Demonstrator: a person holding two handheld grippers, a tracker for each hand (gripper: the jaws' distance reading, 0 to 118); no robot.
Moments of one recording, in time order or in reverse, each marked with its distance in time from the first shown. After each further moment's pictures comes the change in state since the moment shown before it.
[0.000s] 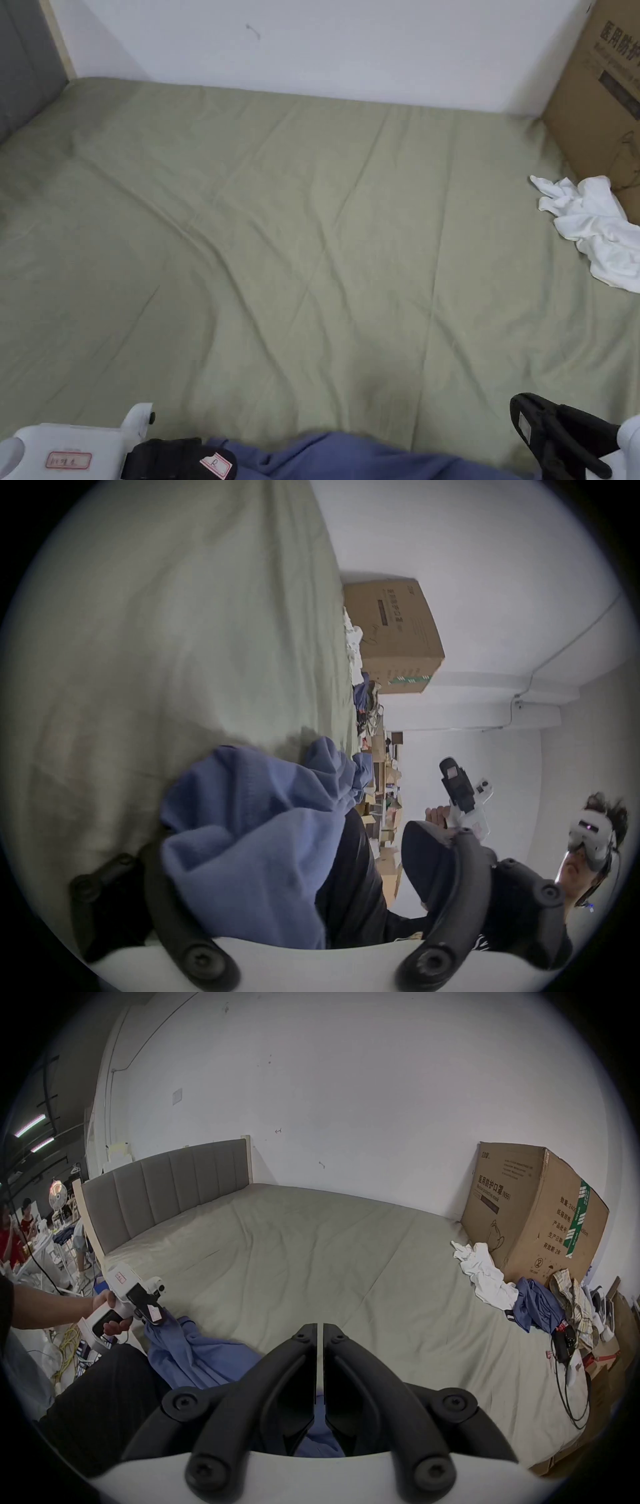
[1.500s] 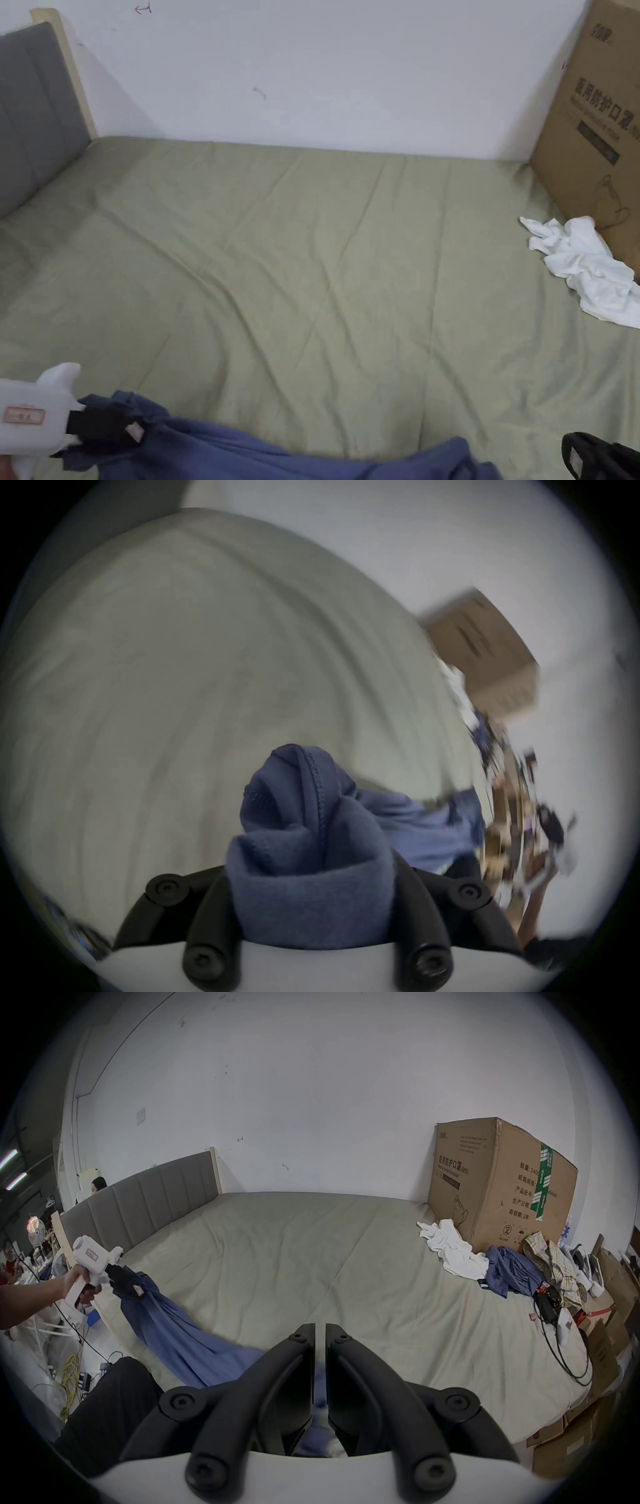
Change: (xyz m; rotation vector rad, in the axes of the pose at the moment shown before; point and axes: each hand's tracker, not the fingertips) left arm 0.093 0.028 0.121 0.294 0.748 -0.077; right arm 0.031 -0.015 0.032 -0.001 -0.106 -0.135
